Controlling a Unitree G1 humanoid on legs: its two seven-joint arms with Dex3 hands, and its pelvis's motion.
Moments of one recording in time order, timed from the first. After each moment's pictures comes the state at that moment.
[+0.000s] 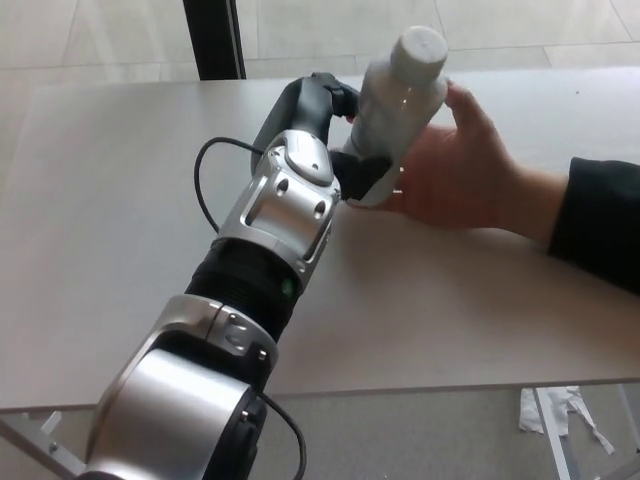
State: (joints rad) left_arm -0.95 -0.10 -0.11 0.84 0.29 0.57 0.20; right_arm 0.27 -0.36 -0.55 0.31 0.32 -0.19 0.18
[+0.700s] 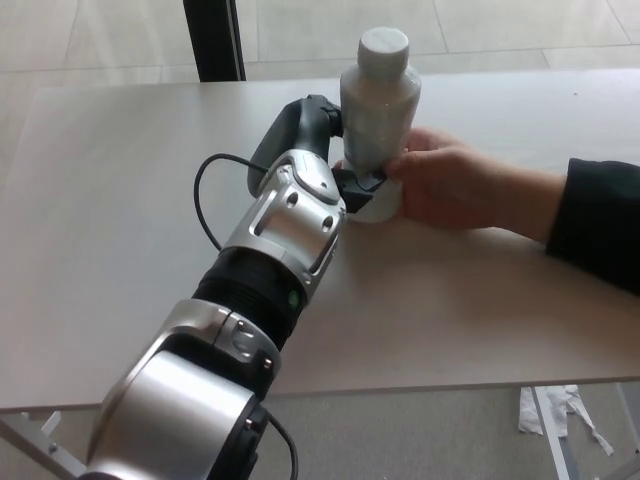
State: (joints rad) left_arm -0.96 -0.10 -0.18 0.88 0.26 0.58 0.28; right_arm 0.27 -0.34 -0.55 0.25 0.32 -0.15 0.17
